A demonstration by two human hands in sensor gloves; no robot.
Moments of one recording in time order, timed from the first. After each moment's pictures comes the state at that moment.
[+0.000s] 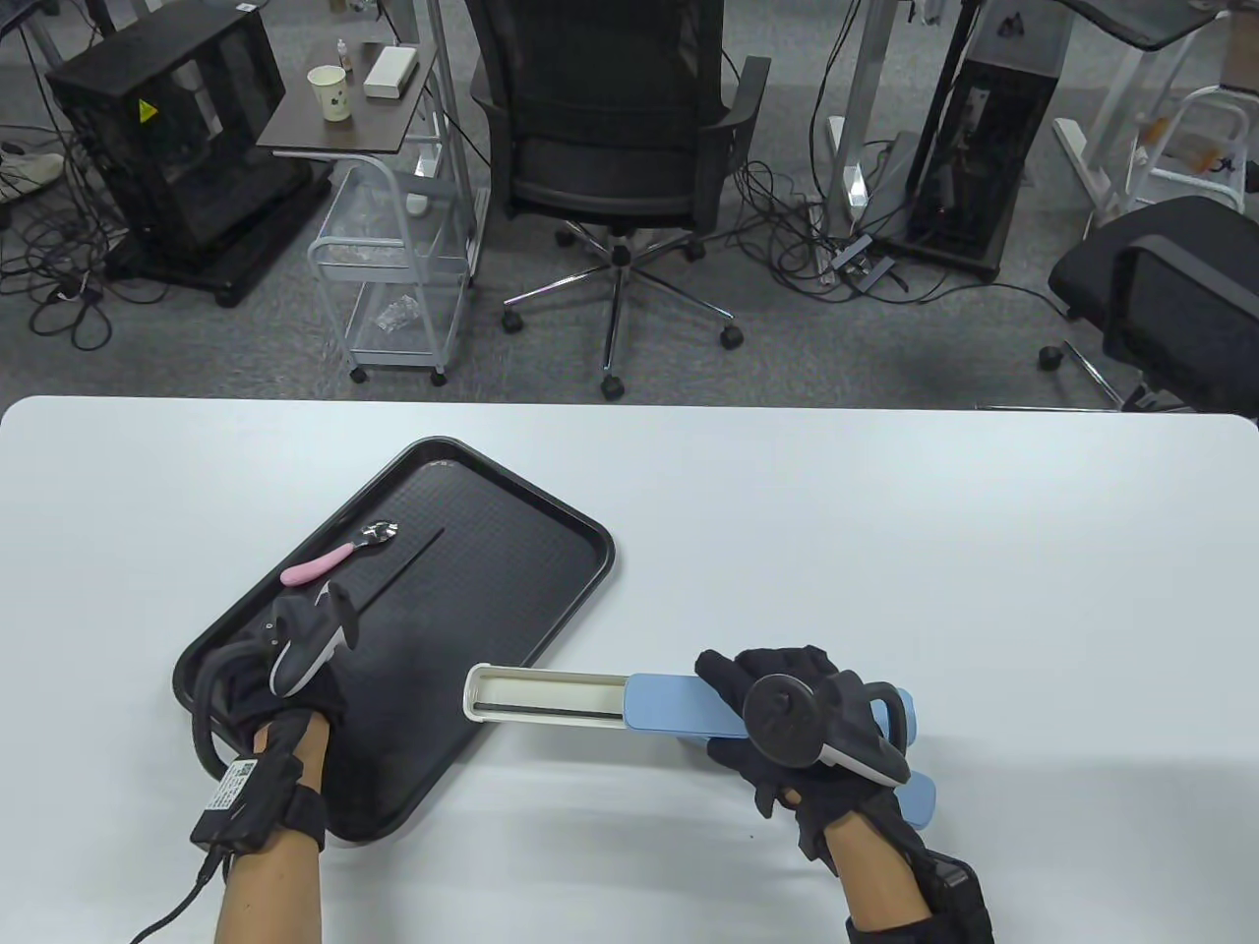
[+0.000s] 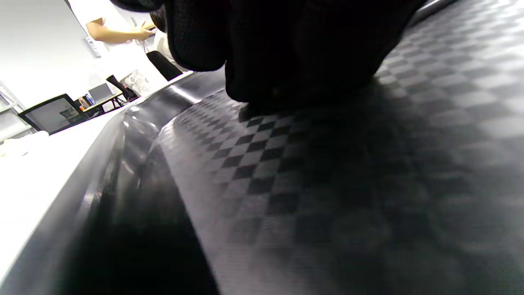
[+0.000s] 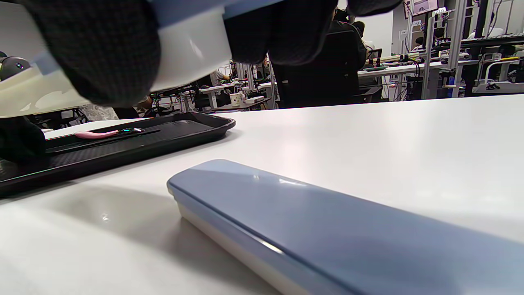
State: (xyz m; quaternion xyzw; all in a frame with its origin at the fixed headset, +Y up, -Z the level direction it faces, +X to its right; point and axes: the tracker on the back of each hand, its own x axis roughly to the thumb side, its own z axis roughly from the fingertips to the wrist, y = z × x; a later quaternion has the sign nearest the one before) left_hand -0.337 -0.775 -0.378 -0.17 0.24 -0.17 0.94; right_hand 0.118 -0.697 -0.284 0.18 0.02 0.98 0.10
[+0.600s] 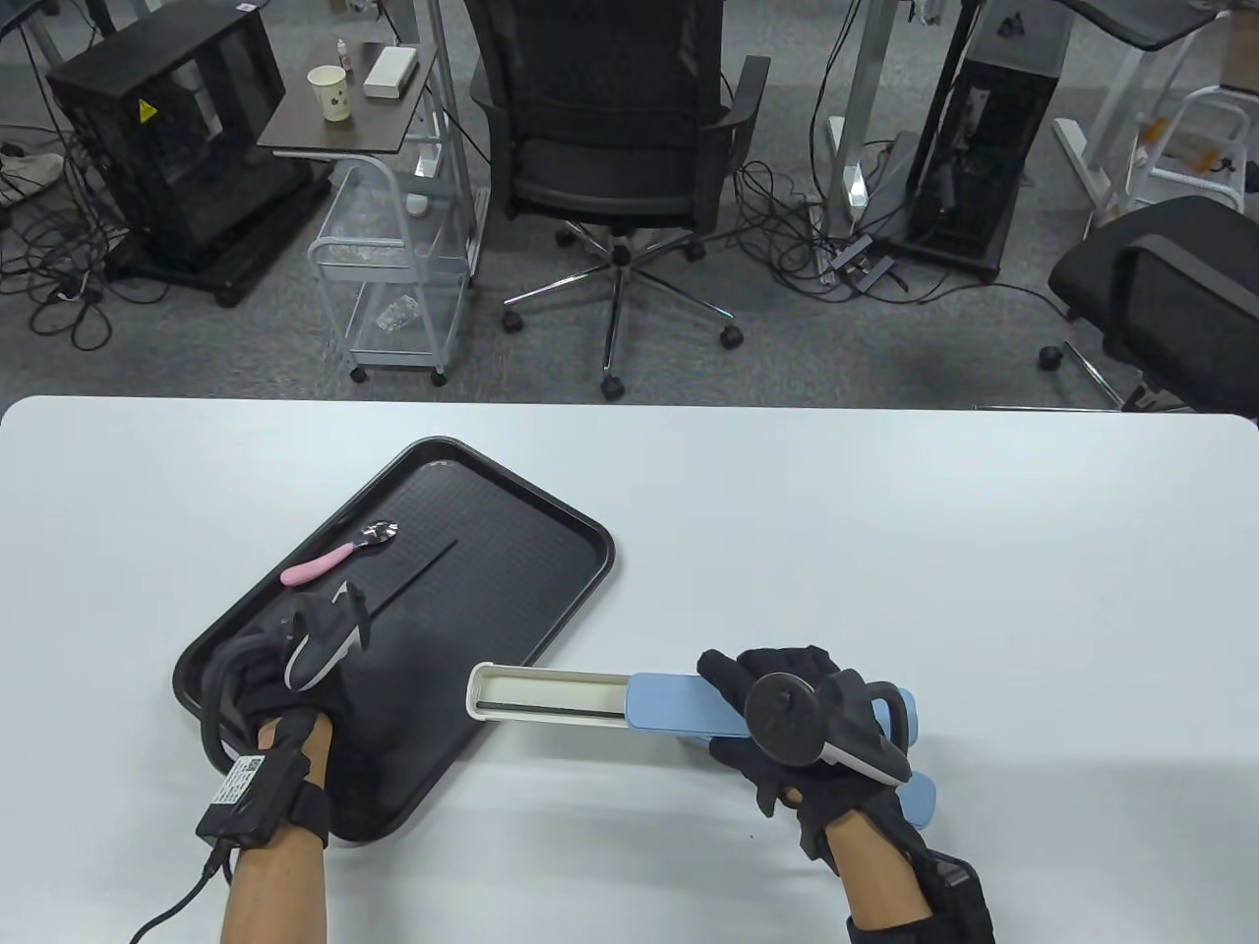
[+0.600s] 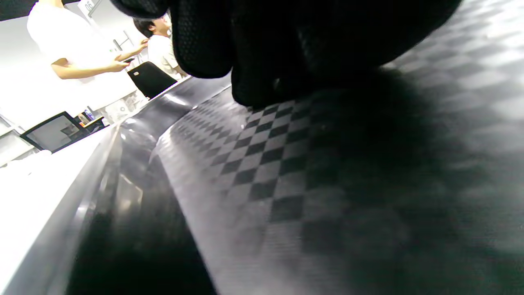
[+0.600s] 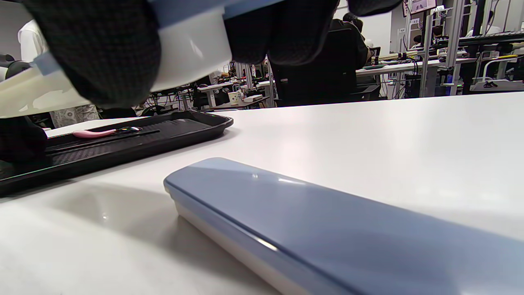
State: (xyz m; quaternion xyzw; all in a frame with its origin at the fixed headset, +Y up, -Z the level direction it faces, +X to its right) left_hand -0.331 -0.770 -0.376 -0.18 0.23 -0.19 0.94; right_hand 0.120 -0.698 -0.285 0.18 0.02 0.98 0.10
